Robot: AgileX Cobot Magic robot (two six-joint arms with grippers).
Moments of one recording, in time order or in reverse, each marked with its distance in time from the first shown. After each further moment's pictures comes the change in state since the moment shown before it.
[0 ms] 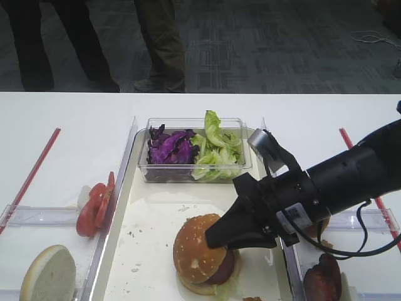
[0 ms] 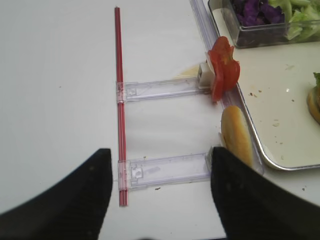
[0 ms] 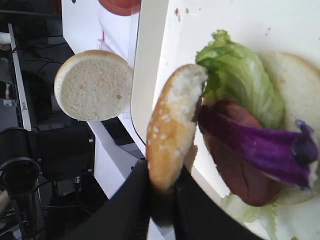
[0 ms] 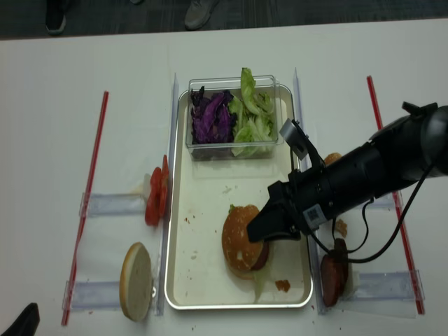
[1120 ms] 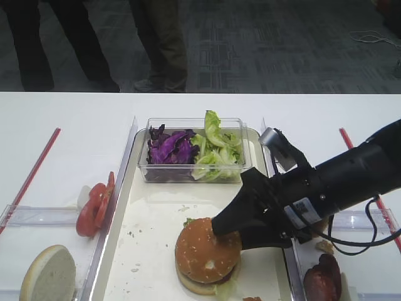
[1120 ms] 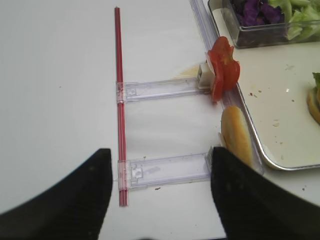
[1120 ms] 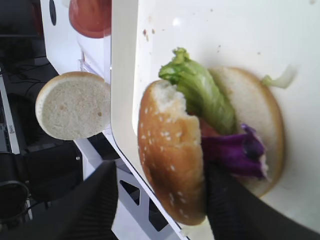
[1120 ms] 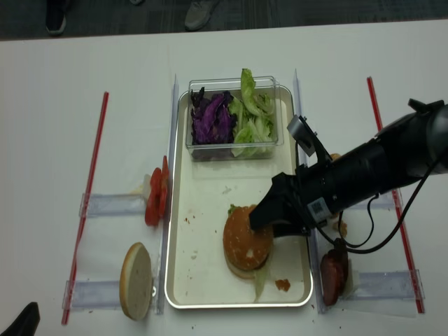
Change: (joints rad) left arm 0.000 0.000 0.000 0.000 0.000 0.000; right arm -0.036 0.000 -0.004 -0.027 -0.053 0.065
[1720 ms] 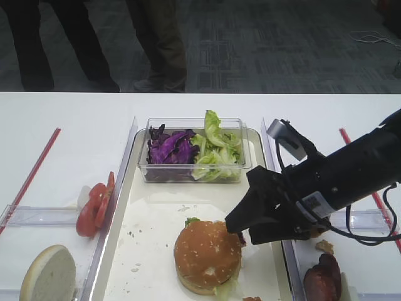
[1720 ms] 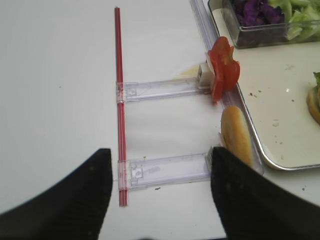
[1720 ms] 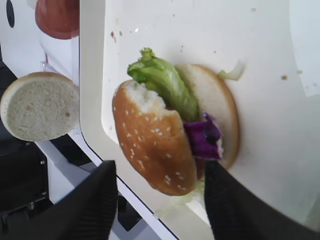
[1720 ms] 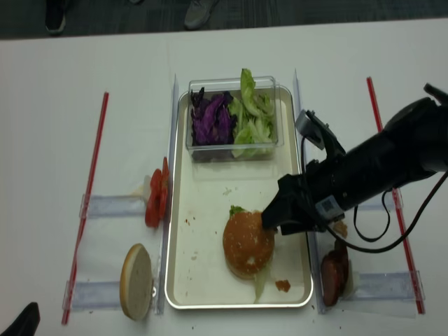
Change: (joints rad) left arm 0.000 0.000 0.000 0.000 0.000 0.000; right arm -0.006 -0.117 0.000 -0.163 -0.109 0.150
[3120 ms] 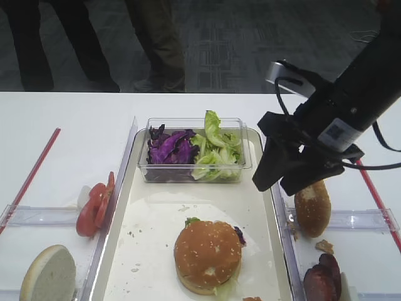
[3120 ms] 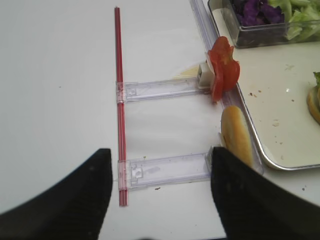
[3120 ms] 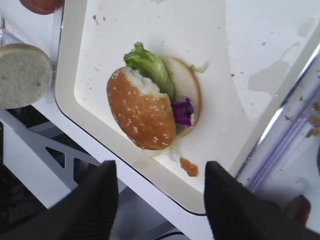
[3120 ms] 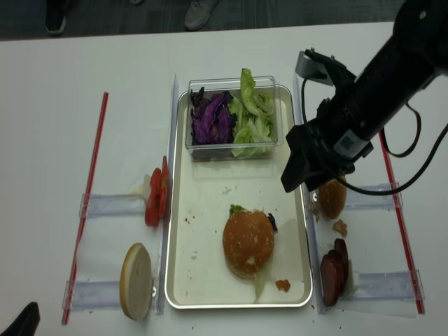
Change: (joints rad) left arm 0.000 0.000 0.000 0.000 0.000 0.000; right arm 0.000 -0.094 -0.379 -0.588 0.237 0.501
